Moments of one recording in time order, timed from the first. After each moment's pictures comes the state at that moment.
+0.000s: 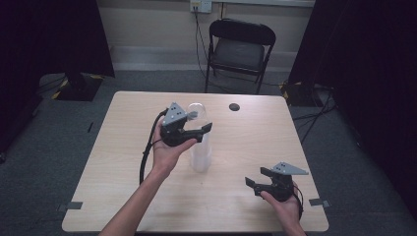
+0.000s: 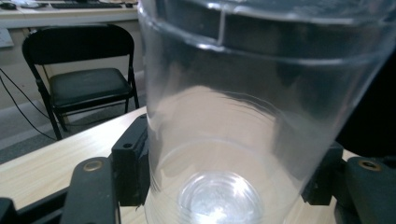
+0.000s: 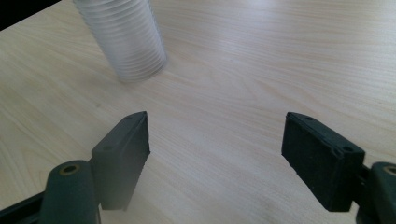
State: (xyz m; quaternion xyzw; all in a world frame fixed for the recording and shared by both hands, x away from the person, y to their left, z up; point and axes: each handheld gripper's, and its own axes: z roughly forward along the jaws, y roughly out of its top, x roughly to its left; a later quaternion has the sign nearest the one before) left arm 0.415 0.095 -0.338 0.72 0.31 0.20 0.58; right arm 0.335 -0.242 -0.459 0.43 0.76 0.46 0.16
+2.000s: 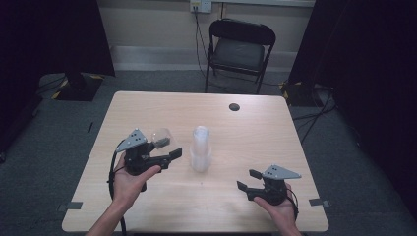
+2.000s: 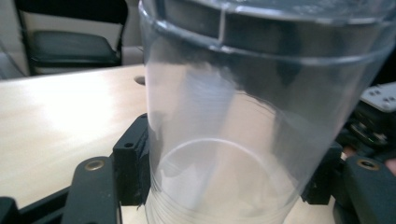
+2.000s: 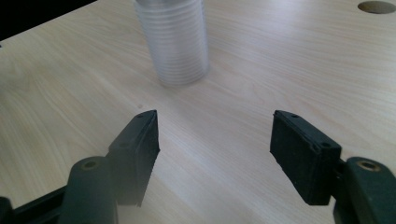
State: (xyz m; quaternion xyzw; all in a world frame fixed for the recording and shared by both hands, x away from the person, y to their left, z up) left arm 0.350 0.175 -0.371 0.71 0.36 0.12 0.60; right arm 0.321 -0.218 -0.449 0.38 0.78 0.48 0.15
